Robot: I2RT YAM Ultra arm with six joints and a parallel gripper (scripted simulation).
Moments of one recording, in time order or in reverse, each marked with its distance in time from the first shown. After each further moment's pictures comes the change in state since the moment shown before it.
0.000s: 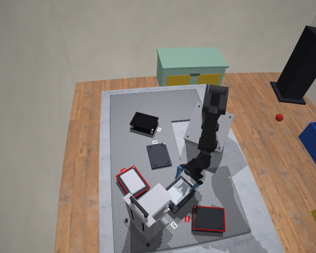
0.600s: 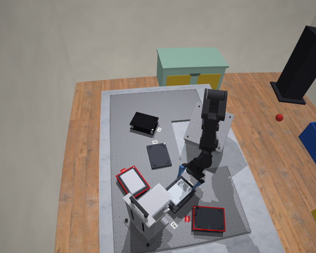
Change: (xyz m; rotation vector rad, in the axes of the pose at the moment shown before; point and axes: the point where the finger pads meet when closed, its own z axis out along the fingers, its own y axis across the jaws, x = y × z) arm 0.022 0.000 -0.002 -0.005 0.011 -0.006
